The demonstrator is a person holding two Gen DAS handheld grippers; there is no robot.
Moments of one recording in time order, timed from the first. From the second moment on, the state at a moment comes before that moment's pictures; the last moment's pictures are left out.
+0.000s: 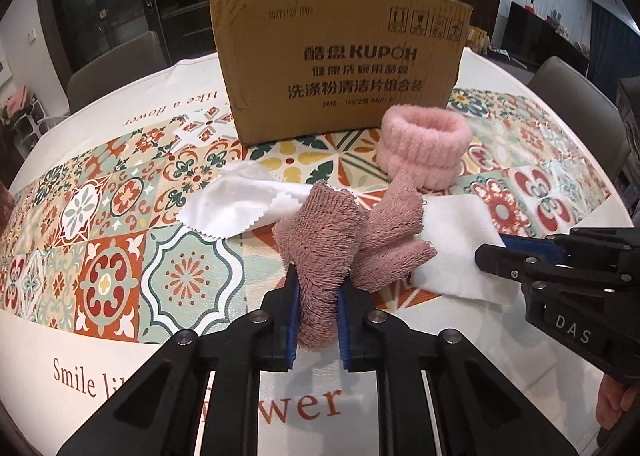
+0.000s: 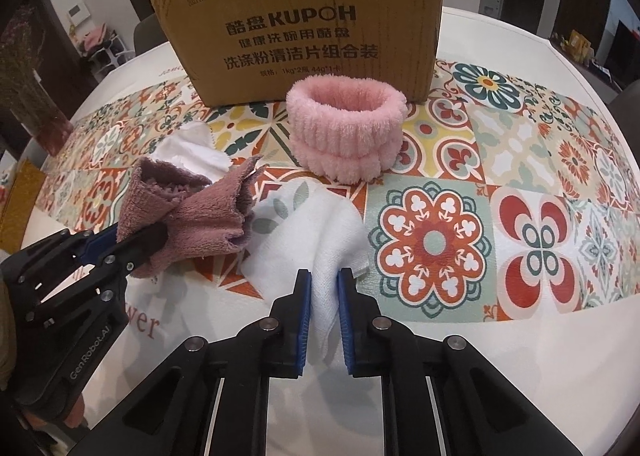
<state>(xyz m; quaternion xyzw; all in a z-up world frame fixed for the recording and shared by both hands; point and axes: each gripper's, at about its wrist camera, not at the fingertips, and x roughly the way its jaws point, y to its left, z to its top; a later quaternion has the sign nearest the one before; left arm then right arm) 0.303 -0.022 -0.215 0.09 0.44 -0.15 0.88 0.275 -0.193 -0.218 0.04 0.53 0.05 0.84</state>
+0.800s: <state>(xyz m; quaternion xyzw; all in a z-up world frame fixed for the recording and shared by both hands) 0.285 -0.020 -0.139 0.06 0.37 -0.14 0.92 0.259 -0.200 -0.143 0.04 0.45 0.06 0.89</state>
